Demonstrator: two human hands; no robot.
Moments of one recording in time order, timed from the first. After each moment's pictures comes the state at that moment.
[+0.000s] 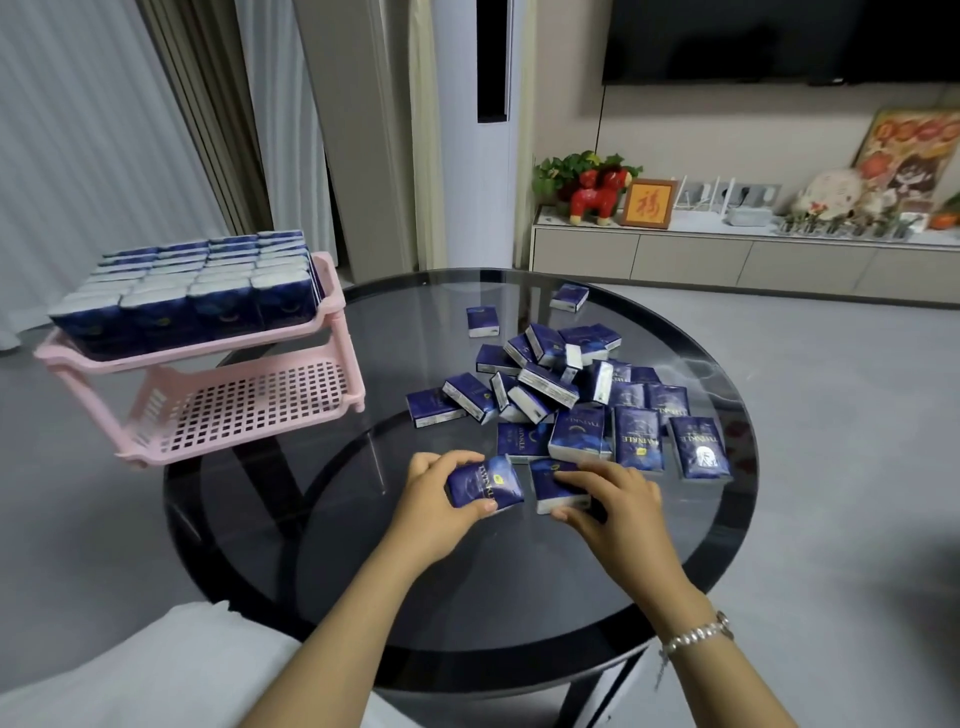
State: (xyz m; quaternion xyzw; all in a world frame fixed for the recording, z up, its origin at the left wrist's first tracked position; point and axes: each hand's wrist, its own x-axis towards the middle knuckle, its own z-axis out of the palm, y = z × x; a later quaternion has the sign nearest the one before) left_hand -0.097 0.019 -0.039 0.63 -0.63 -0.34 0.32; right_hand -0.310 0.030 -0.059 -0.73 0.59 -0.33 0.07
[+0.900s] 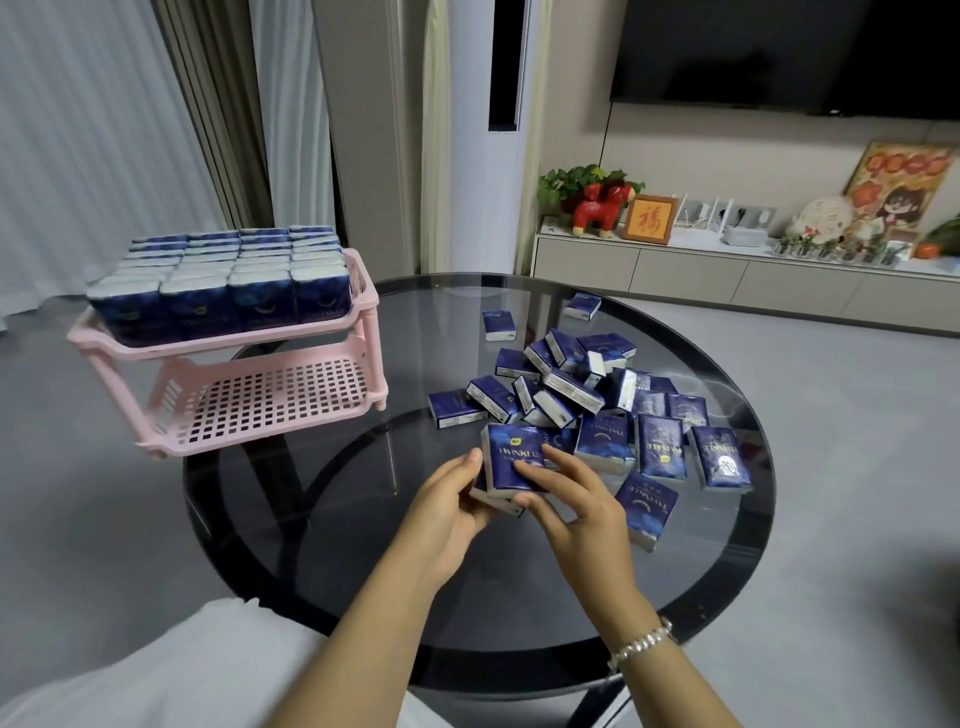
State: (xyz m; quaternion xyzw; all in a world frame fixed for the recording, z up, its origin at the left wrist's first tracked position) left_hand -0.088 0.027 -0.024 0.40 -0.24 -0.70 0.54; right_hand -0.233 0.047 -0.042 -0.68 0.53 -0.48 0.17
